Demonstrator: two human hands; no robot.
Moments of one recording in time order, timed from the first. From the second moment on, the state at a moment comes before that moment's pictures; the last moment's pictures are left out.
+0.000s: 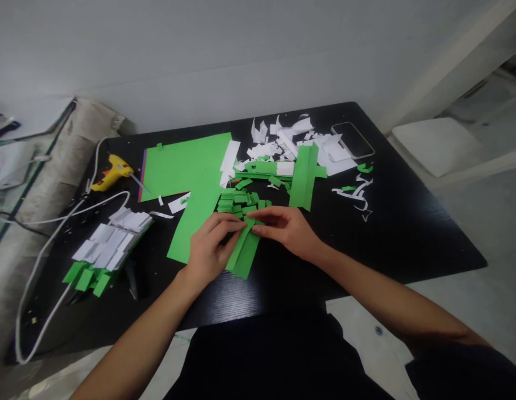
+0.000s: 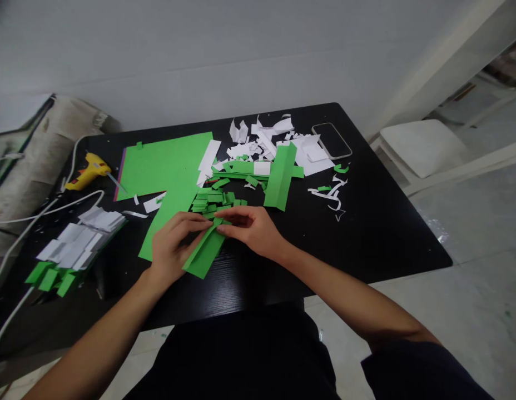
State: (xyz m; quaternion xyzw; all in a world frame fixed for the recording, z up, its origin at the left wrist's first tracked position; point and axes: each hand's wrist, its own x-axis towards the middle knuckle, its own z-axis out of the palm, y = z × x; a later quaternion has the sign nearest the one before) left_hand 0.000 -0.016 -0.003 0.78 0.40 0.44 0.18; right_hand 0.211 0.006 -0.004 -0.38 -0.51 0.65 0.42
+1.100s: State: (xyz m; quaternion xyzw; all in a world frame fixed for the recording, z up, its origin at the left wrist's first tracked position) left_hand -0.005 -0.006 0.017 0.63 0.44 0.22 0.60; right_hand 0.210 0.002 -0.008 -0.37 -0.62 0.59 0.35
